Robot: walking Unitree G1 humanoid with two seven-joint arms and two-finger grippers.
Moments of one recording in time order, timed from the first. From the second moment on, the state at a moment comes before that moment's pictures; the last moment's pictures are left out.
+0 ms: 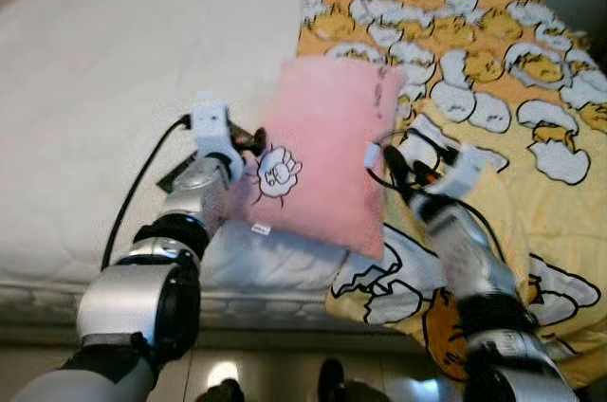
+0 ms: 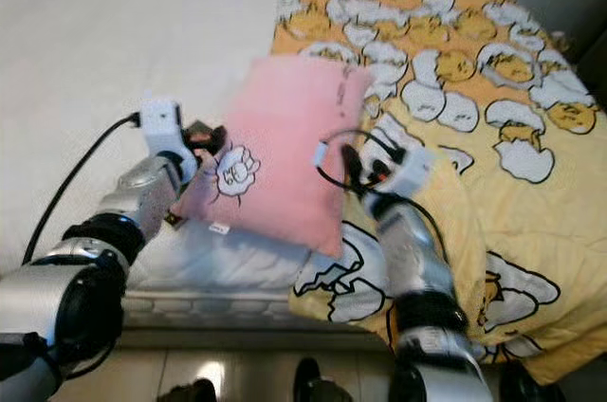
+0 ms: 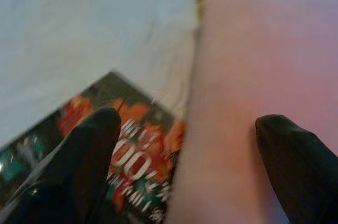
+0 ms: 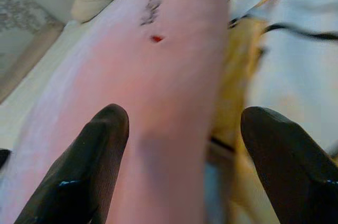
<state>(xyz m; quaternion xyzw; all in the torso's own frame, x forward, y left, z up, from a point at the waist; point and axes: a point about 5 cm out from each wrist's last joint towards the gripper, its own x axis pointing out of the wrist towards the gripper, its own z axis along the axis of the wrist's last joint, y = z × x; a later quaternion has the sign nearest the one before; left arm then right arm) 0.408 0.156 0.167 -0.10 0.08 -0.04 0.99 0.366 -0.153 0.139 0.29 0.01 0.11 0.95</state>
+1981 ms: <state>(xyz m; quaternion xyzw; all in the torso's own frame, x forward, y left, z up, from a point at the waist) 0.383 0.104 0.136 -0.10 0.08 -0.28 0.95 0.365 -0.126 0.110 0.35 0.09 0.13 0.92</state>
